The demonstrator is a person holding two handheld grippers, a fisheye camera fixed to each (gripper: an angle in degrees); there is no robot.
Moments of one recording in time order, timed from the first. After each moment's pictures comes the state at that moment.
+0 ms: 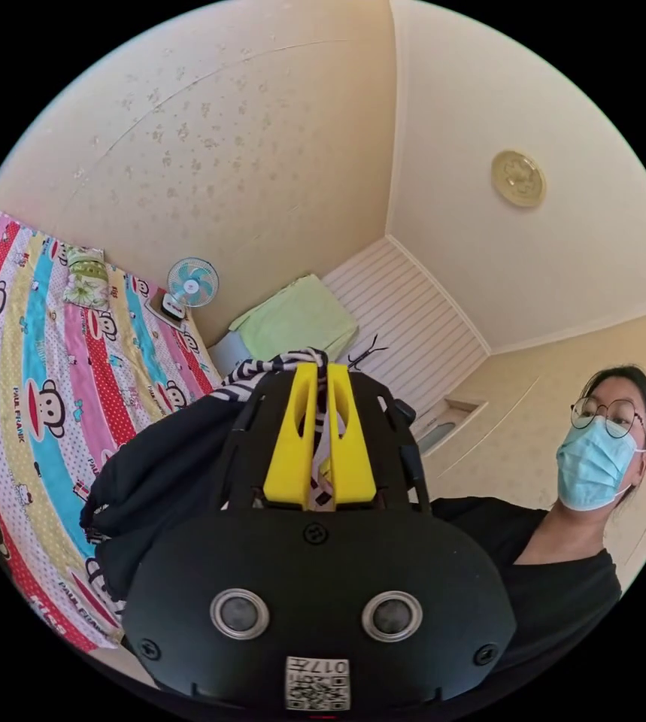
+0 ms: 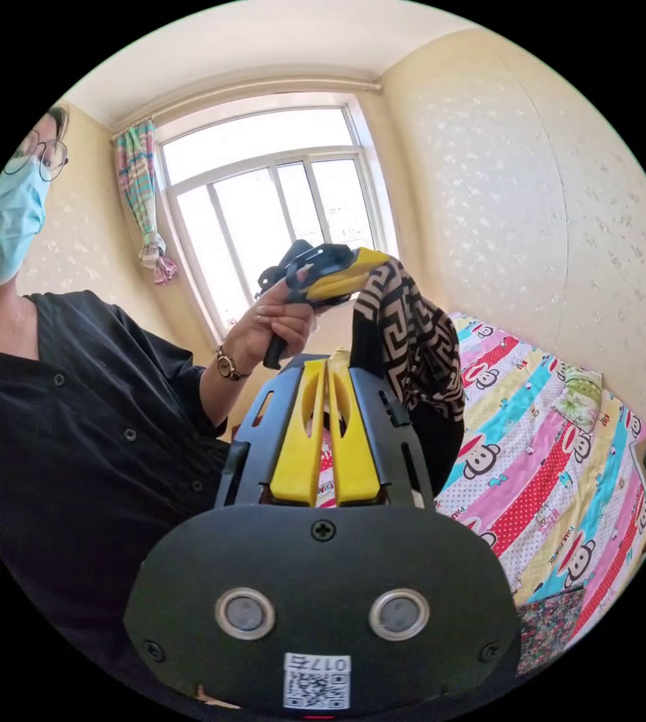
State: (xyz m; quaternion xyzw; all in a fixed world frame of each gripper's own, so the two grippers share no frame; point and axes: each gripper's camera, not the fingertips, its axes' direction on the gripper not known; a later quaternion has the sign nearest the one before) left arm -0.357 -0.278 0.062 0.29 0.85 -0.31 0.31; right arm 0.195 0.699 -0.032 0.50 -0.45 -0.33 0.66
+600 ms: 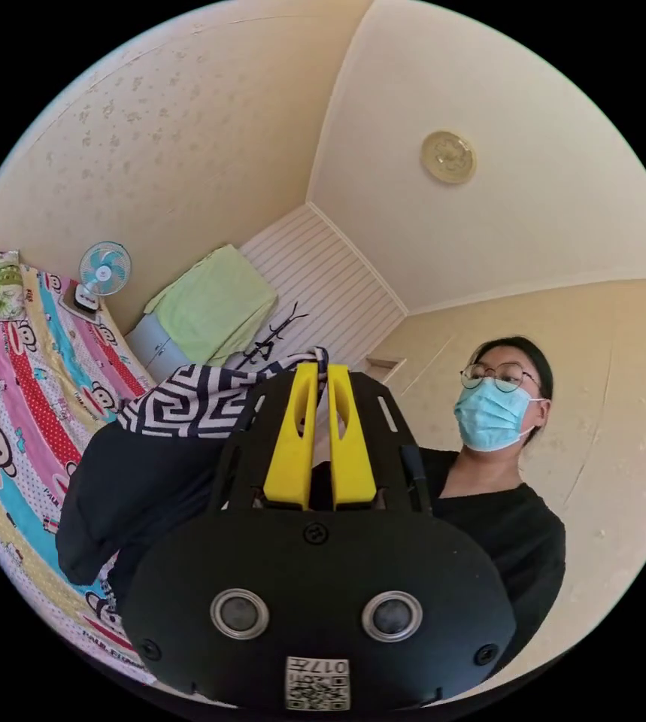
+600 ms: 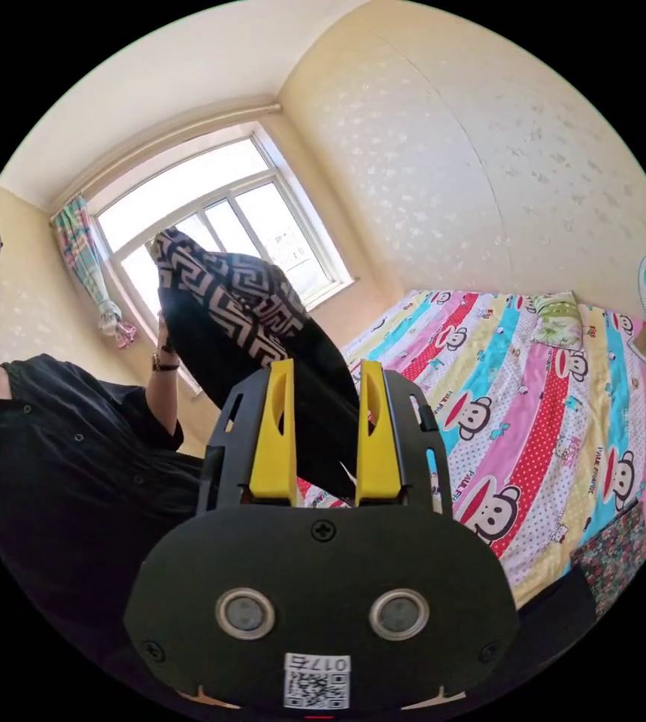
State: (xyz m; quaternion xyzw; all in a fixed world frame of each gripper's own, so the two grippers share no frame) left arm -0.392 -0.212 0.012 0.37 0.90 -0.15 0.17; right arm 0.233 0.644 0.072 0.46 -0.51 -0.21 0.69
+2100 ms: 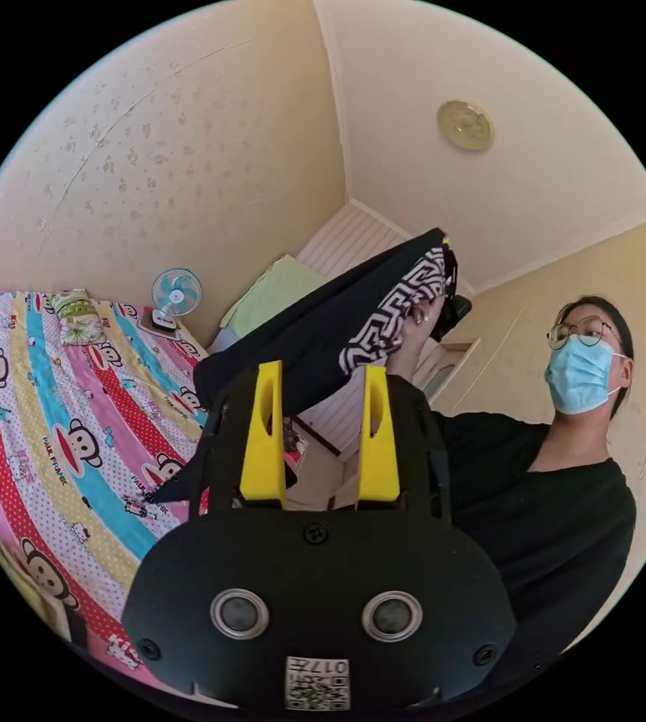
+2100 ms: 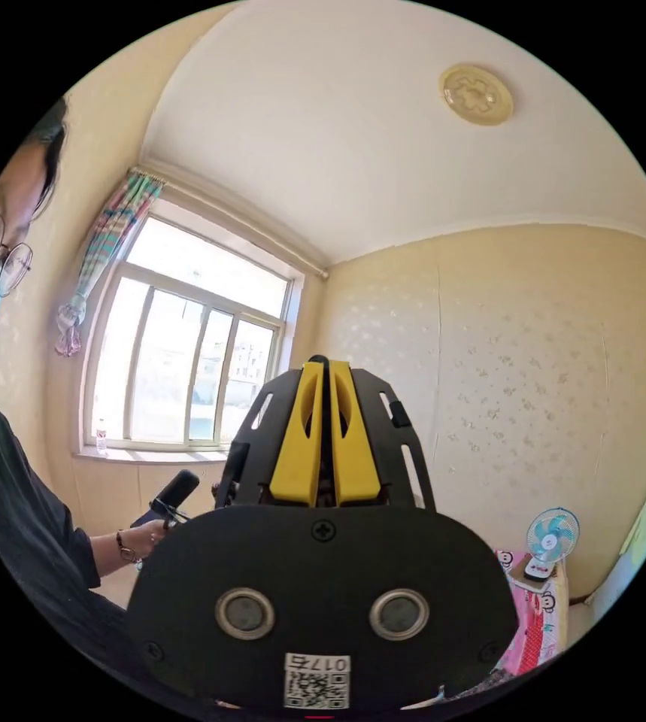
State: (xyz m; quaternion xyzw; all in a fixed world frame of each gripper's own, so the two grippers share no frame) left arm -0.358 -0.095 -0.076 0.37 0.83 -0.20 0.36; right arm 0.252 0.948 -0.125 0.81 -0.25 -0.11 0.52
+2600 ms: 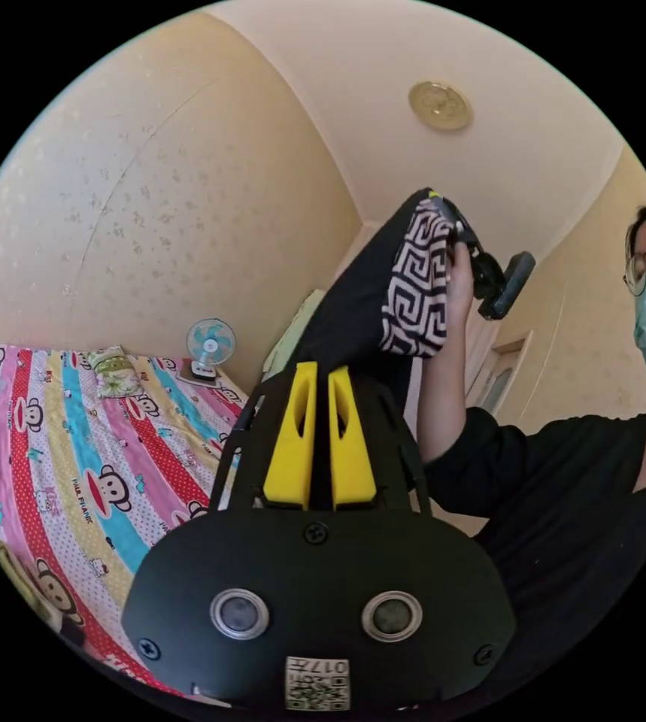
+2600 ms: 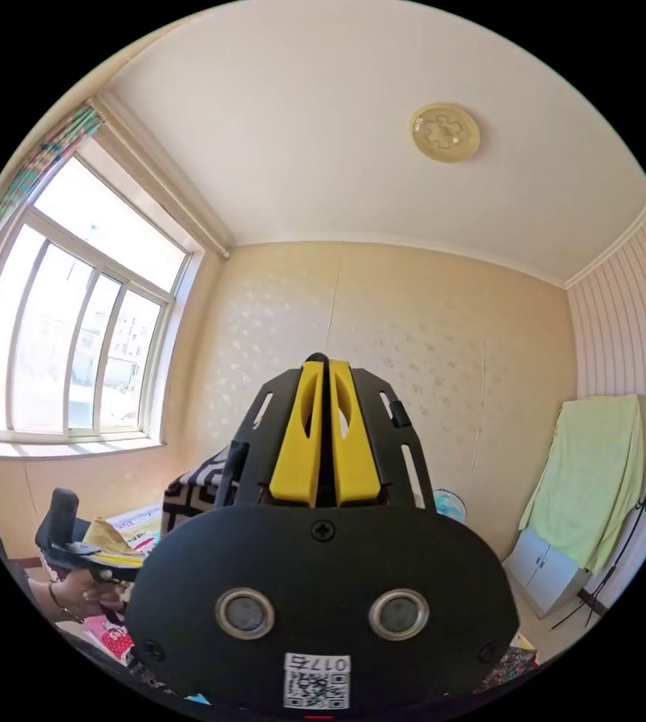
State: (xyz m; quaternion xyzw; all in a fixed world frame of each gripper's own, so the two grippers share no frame) left arm -0.381 -0.092 -0.143 0.42 0.74 -0.30 0.42; right arm 0.249 0.984 -0.150 0.80 -0.09 0.08 0.59
